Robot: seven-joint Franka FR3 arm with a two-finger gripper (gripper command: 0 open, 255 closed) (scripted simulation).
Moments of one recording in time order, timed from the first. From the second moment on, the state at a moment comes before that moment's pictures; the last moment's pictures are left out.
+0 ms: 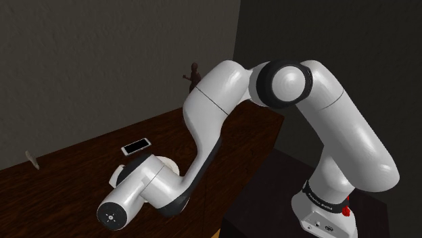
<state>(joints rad) 0.36 0.85 0.55 -1.69 -1.44 1.70 0.63</state>
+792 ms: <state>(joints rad) 0.36 0.86 0.54 -1.69 -1.45 1.71 0.64</state>
